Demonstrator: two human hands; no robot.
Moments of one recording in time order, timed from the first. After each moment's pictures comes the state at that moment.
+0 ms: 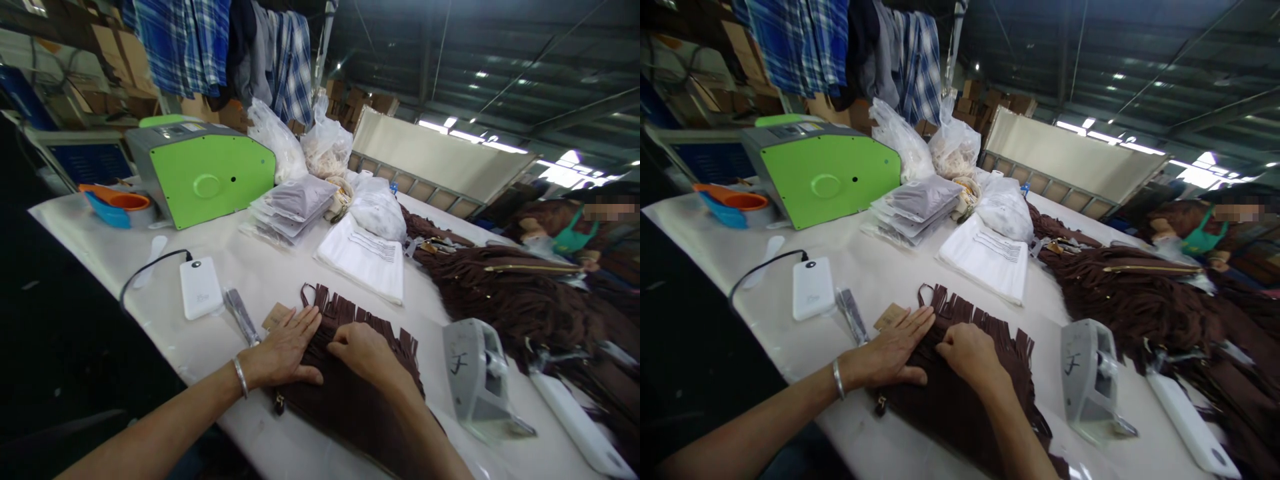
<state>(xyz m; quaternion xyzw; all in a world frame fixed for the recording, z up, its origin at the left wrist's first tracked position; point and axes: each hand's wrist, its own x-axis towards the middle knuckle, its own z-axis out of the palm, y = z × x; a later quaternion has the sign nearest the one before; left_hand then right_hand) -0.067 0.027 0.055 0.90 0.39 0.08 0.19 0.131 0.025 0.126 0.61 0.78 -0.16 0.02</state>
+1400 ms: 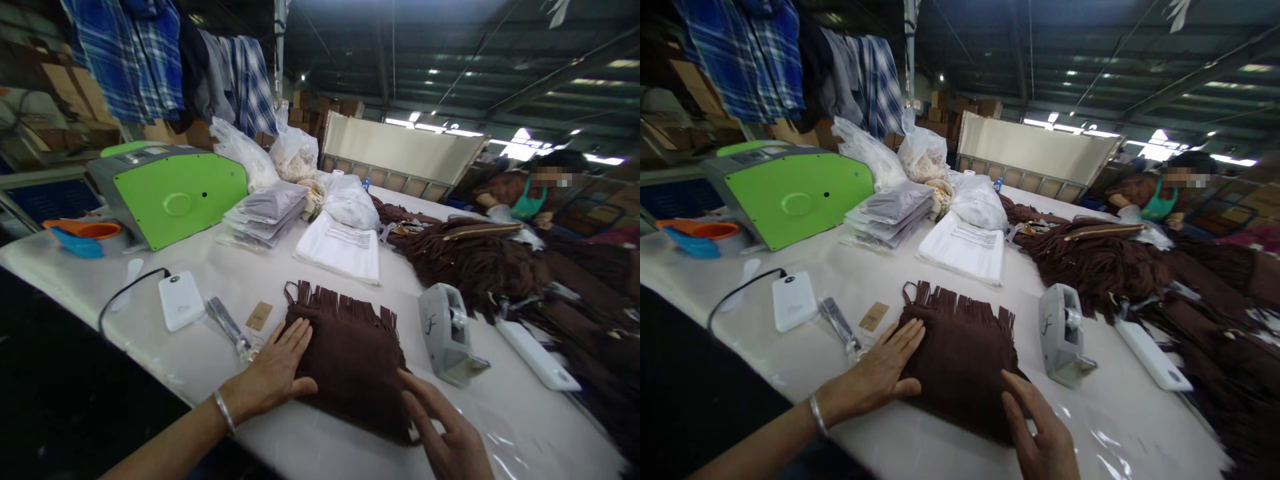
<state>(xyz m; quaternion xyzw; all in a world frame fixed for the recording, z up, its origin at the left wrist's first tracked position) -0.048 -0.016 0.060 0.90 0.39 0.05 0.16 0.262 -0.138 0.068 0.67 0.64 -0.12 -0.37</state>
